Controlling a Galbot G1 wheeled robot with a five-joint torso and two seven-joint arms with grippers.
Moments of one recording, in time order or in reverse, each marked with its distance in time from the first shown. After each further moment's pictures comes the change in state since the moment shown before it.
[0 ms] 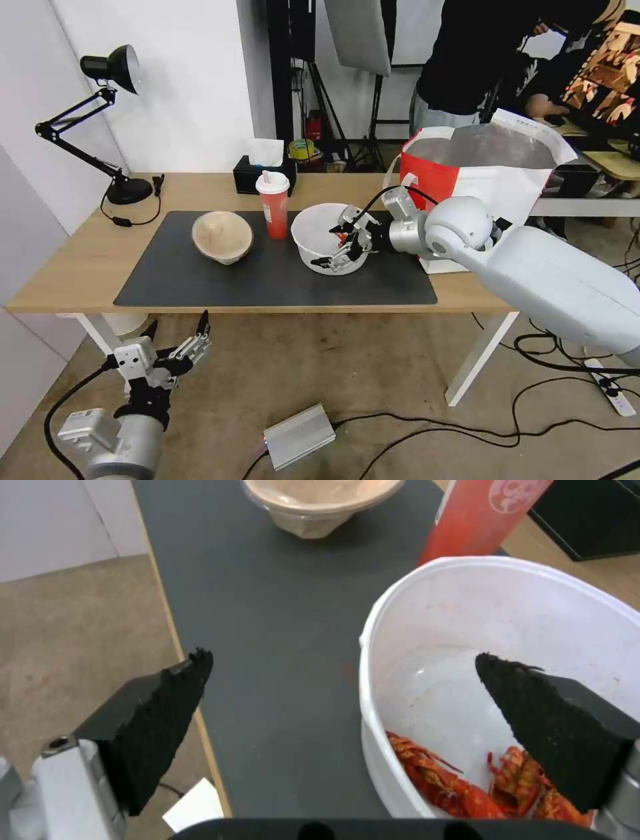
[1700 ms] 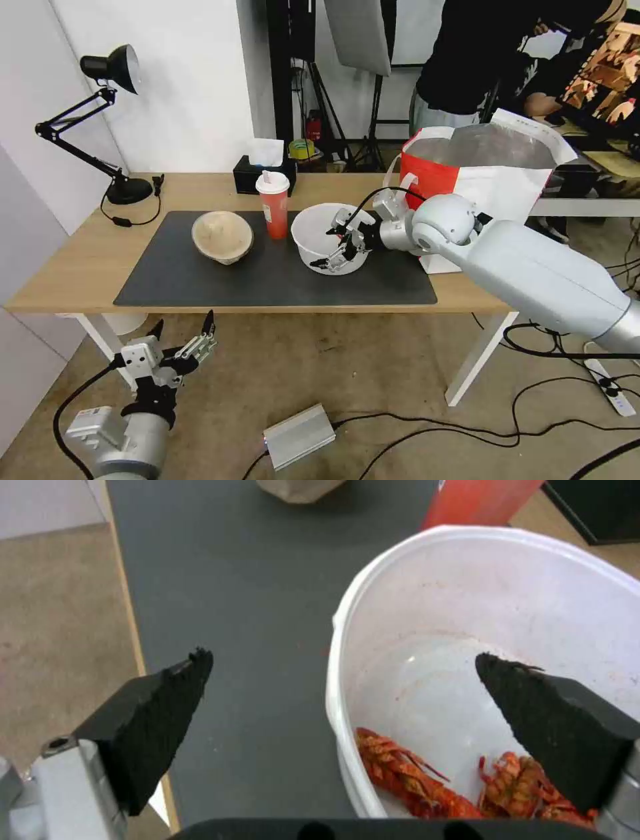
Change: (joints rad) left arm -0.017 -0.005 0.025 0.013 0.007 -0.001 0.001; right arm 0.055 0.074 -0.078 -0.135 -0.091 0.033 -0.065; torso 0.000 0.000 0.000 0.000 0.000
